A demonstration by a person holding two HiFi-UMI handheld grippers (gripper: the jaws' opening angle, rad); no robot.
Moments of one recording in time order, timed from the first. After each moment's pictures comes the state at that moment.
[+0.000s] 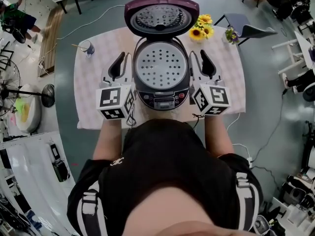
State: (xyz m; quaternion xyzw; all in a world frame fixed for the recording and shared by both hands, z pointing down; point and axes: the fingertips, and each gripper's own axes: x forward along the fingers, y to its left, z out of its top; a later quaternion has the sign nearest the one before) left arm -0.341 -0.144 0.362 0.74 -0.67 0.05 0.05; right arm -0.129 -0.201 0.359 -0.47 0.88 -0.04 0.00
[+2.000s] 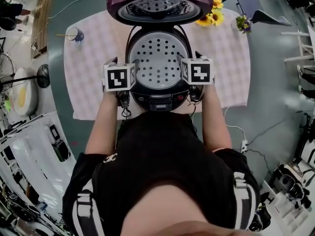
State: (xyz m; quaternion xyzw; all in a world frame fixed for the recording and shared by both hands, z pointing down) left arm -0.356 -0.191 0.561 0.63 -0.60 0.31 0.37; right arm -0.141 -0.268 0.558 -0.42 0.78 -0.25 -0.40
